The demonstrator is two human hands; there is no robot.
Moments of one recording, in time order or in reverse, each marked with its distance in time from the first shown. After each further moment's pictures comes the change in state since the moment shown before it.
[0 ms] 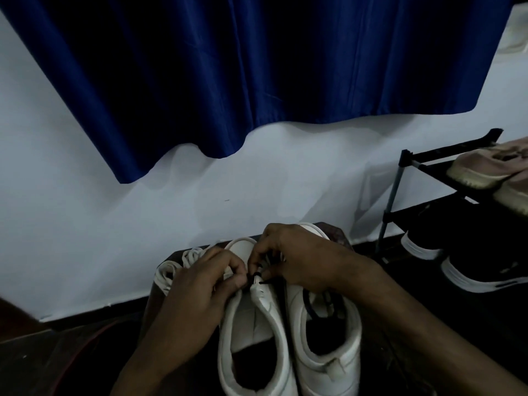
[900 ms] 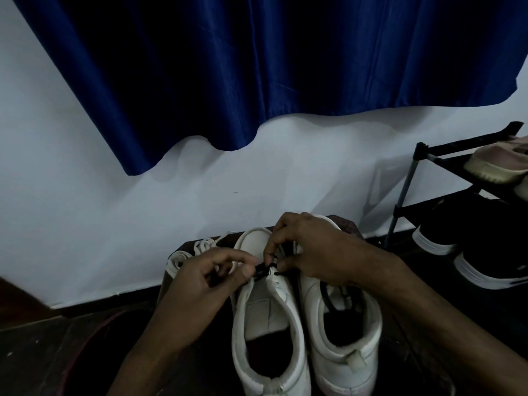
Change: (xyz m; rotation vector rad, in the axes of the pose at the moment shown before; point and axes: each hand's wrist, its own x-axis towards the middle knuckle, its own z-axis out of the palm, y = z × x) left_hand -0.006 -0.003 -0.008 -0.468 -0.008 -0.176; right_hand 0.001 0.000 0.003 0.006 0.028 0.080
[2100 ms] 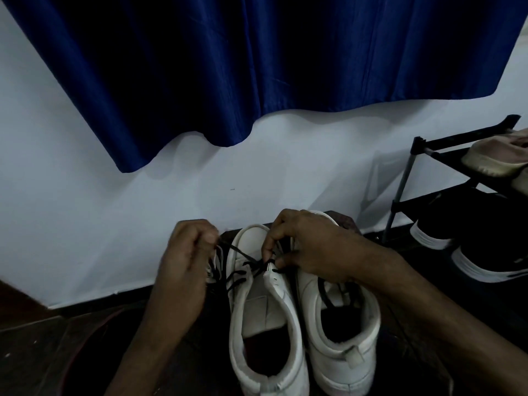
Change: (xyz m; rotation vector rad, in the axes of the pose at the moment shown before) left_hand 0.010 -0.006 -0.002 0.126 0.352 0.155; right_hand -0.001 0.002 0.000 0.002 0.008 0.003
